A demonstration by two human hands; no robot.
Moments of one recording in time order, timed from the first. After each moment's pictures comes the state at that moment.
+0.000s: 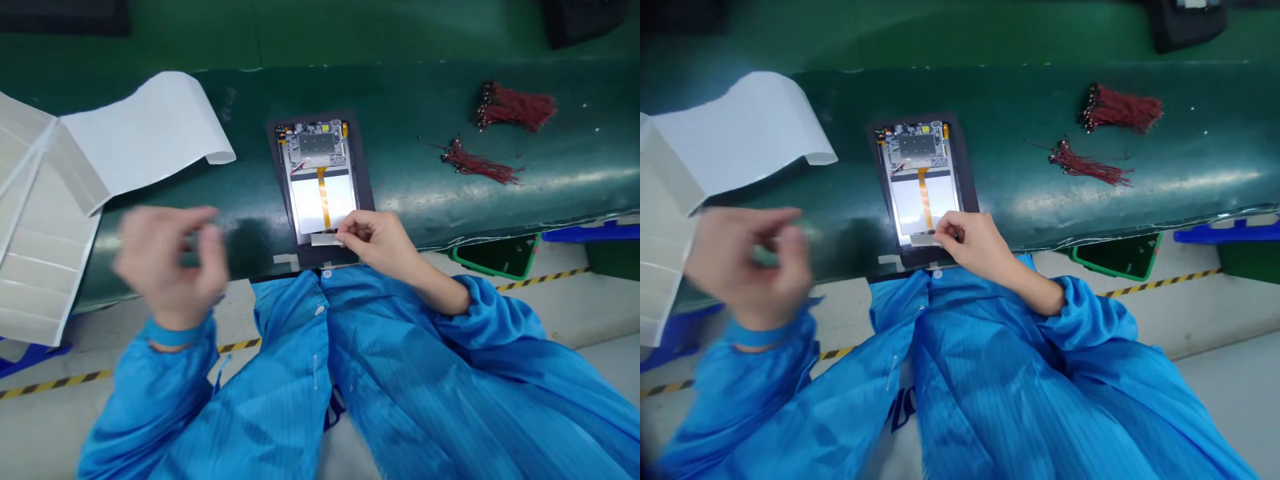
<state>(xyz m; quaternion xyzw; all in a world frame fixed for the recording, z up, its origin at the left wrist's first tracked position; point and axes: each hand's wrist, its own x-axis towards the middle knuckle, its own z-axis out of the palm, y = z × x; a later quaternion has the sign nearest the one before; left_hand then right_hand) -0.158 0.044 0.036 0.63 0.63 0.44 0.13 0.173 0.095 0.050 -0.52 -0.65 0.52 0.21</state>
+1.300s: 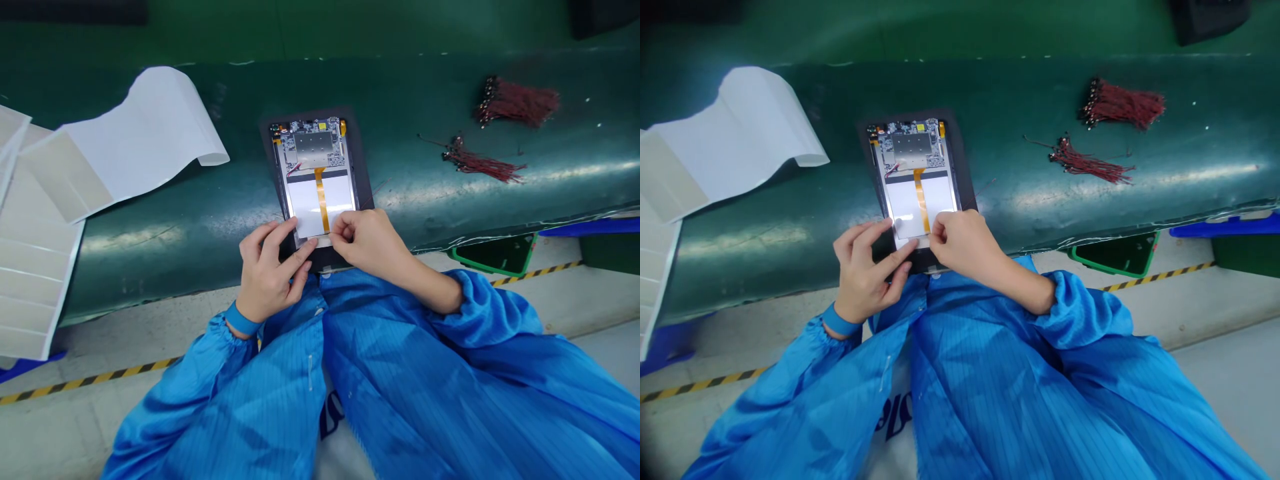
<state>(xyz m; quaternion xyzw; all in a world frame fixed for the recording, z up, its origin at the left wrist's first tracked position) -0.072 0.035 -0.009 0.83 0.47 0.30 0.08 0.151 0.107 0.056 -0.56 -0.71 0.41 0.09</state>
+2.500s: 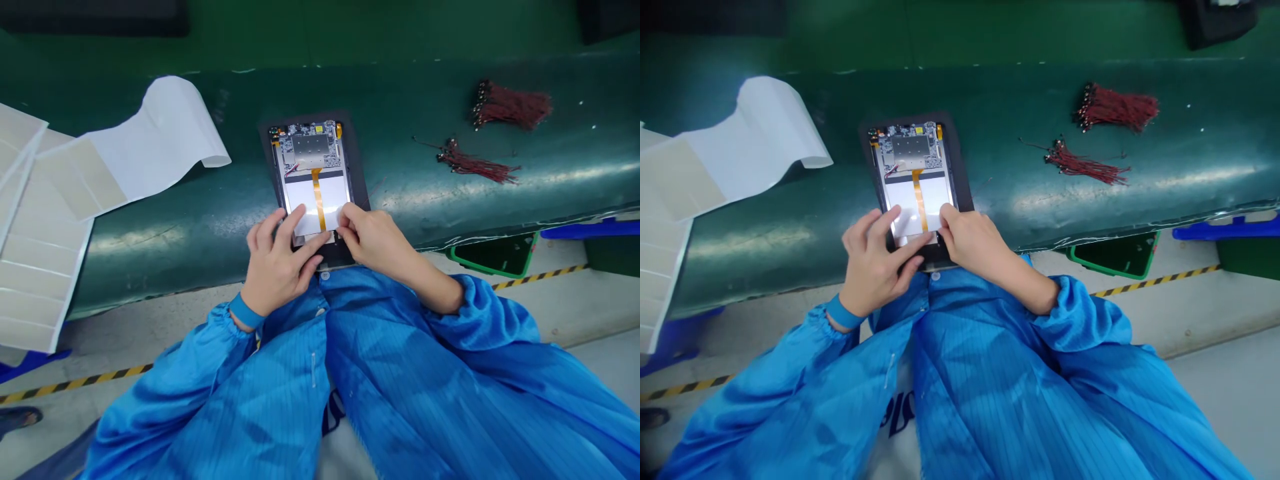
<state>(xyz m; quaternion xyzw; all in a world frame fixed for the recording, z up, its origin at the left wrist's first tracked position) -0.055 0.041 0.002 0.84 0.50 0.20 0.09 0.171 0.108 0.053 -0.53 -0.79 0.29 0.00</state>
